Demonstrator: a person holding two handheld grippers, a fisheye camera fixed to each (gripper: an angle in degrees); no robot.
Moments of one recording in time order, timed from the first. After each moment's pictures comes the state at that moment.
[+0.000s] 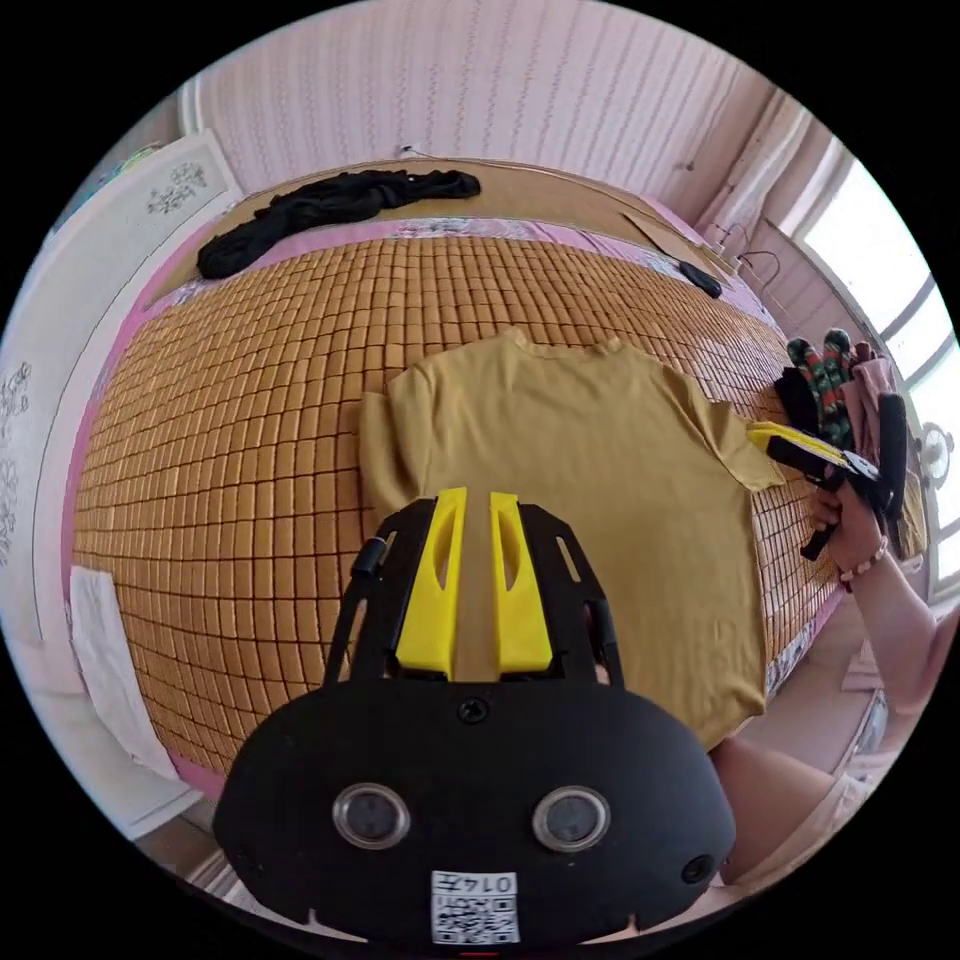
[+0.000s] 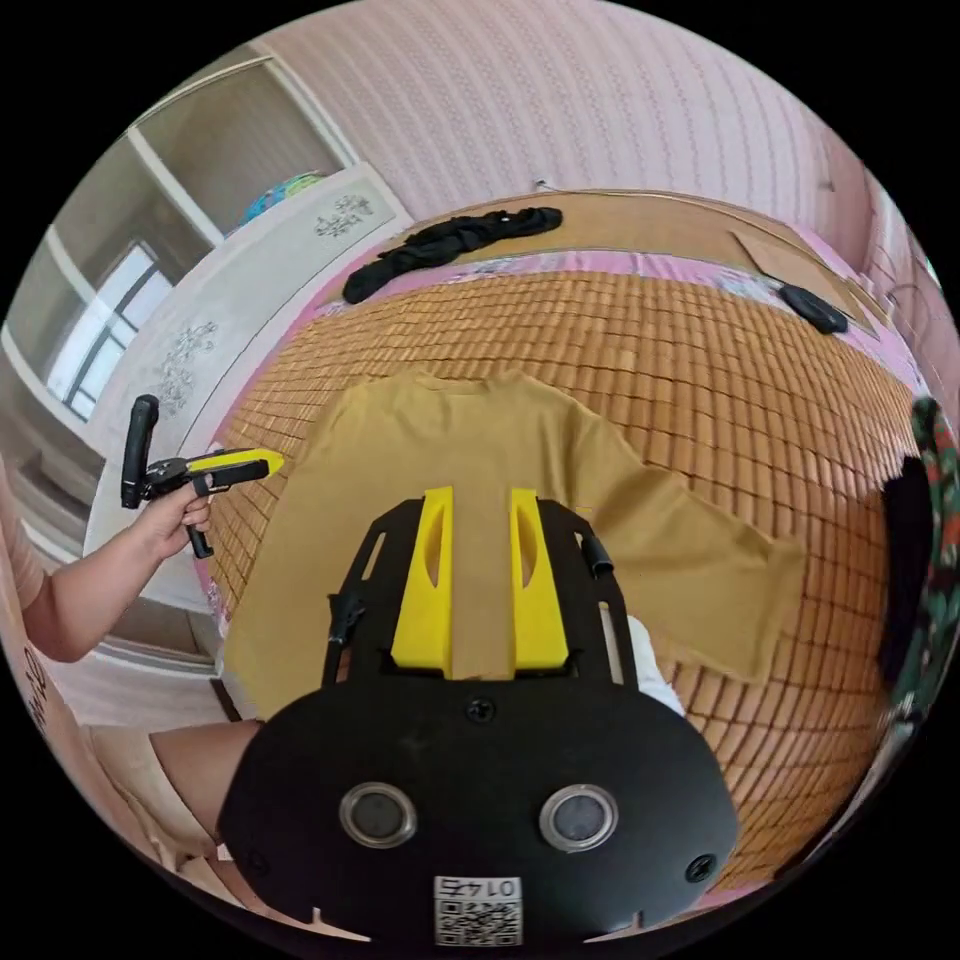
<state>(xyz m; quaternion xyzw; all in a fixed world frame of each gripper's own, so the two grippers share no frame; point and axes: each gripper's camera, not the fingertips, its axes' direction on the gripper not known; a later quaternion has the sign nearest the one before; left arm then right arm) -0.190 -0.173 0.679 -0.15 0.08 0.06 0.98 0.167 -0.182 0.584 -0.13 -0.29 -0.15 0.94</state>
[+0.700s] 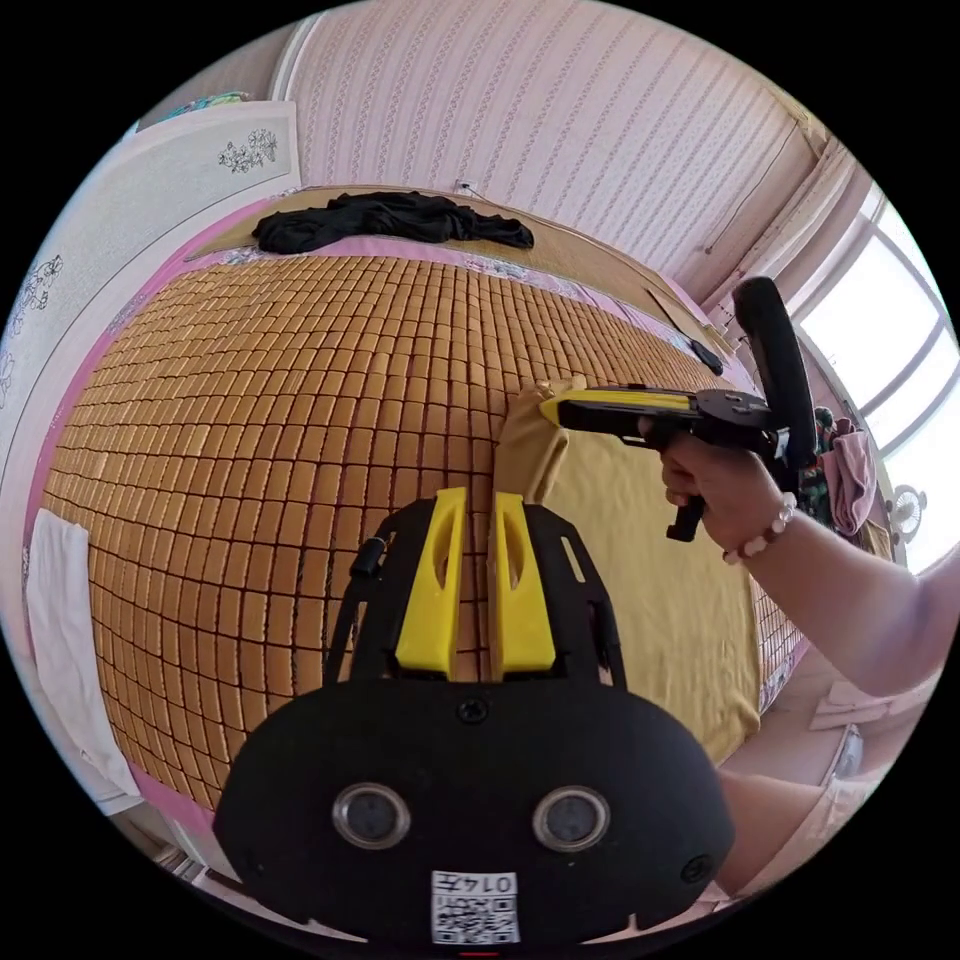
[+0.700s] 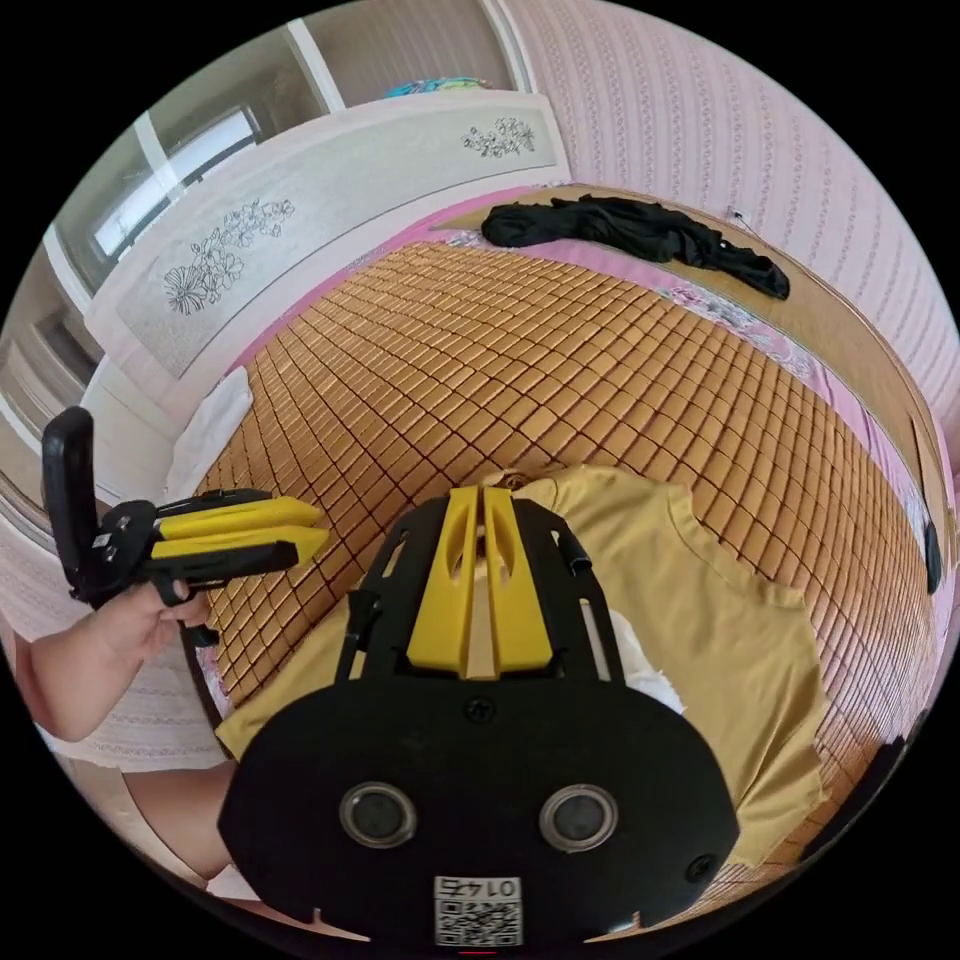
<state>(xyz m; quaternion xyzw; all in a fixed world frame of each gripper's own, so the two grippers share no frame) -0.310 -0.129 0.659 -0.09 0.16 0.00 0.98 -0.084 -0.228 0.631 -0.14 -0.27 -0.25 0.92</state>
